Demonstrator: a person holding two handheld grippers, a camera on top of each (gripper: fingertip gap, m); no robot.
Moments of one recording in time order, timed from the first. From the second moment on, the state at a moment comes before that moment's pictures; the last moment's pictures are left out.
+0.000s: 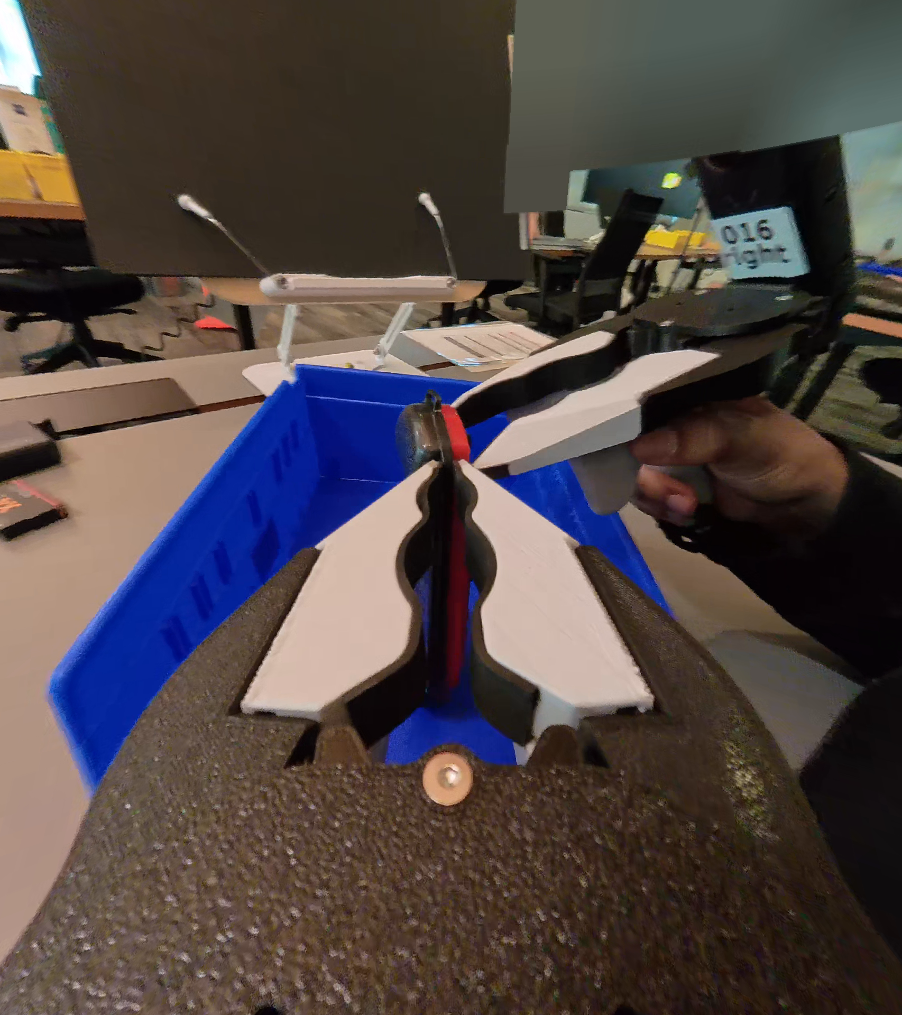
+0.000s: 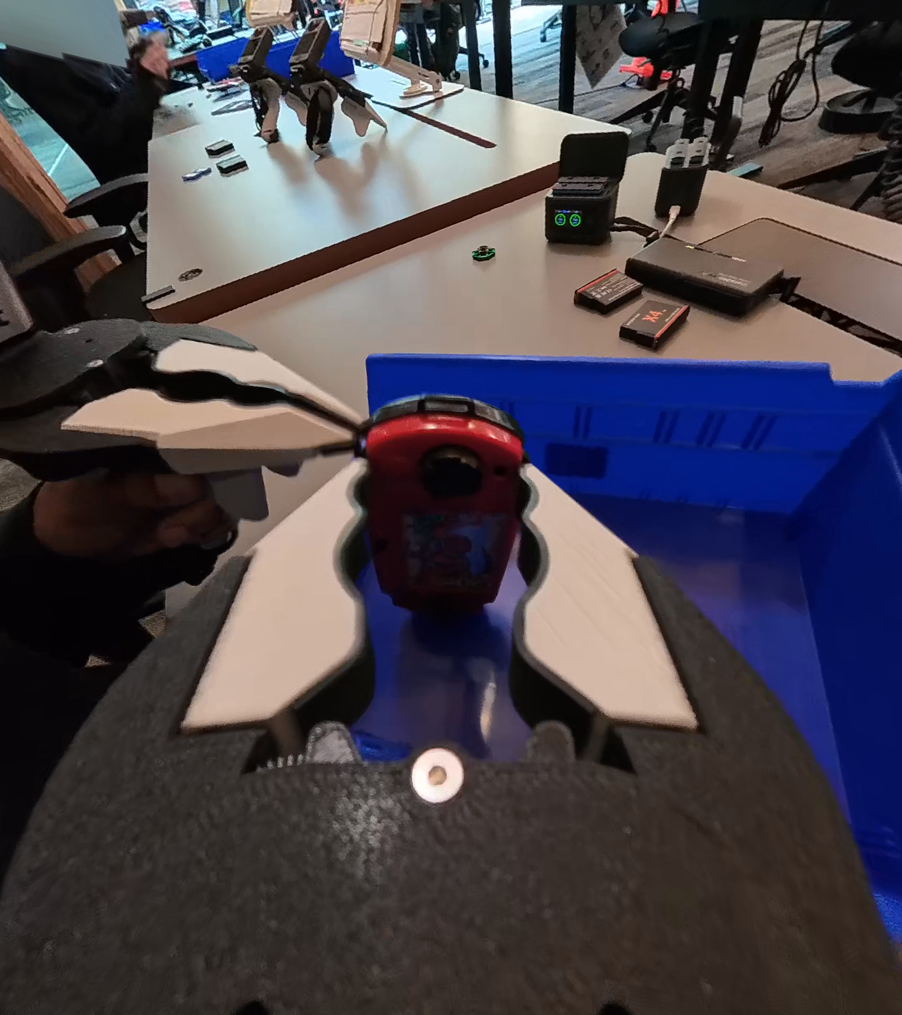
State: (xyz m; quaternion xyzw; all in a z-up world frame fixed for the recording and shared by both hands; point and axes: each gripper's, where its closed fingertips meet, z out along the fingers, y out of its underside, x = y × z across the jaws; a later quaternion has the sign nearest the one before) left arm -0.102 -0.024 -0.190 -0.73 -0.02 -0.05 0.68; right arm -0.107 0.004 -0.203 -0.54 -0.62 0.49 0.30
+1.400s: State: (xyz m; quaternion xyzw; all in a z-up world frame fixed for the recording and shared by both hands) left arm -0.087 -0.037 -0.189 -0.70 -0.01 -0.20 0.68; right arm -0.105 -0.011 -0.195 -0.48 -0.64 0.55 0.24
